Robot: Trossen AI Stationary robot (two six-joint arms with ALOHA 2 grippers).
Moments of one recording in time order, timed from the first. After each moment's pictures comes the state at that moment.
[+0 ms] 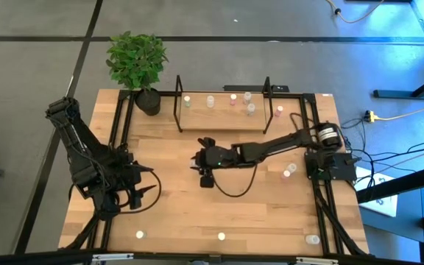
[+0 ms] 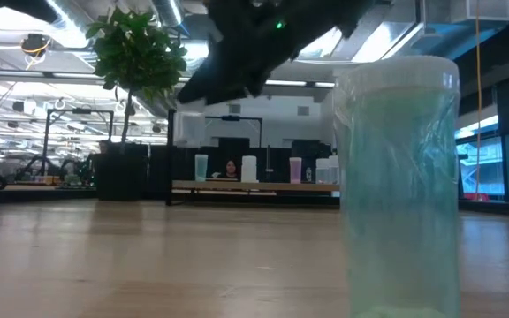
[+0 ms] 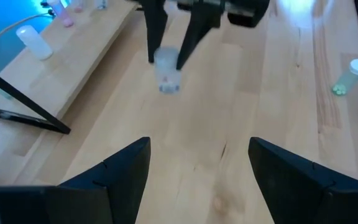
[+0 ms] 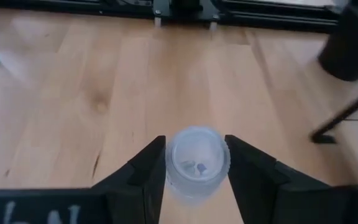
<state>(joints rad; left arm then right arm) -1.00 1.15 0.97 -1.08 -0.93 -1.14 0.13 1.94 1.36 0.00 0.20 0.02</state>
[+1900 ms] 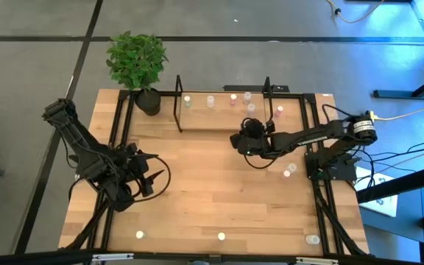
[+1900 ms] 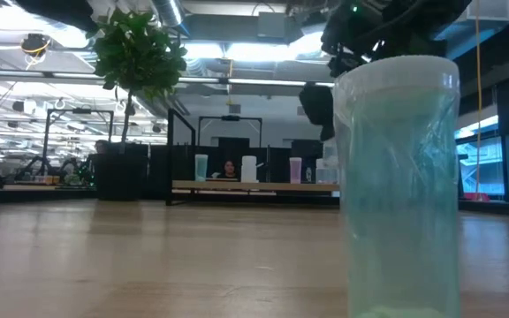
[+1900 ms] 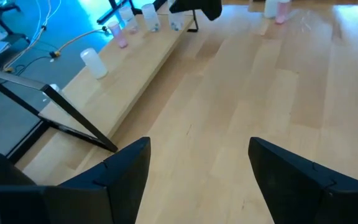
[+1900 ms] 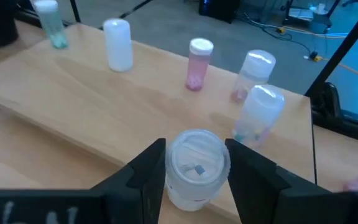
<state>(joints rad) -0.84 1.15 0.97 -1.09 -1.03 -1.06 0.01 1.57 0.85 -0.23 0.98 0.81</state>
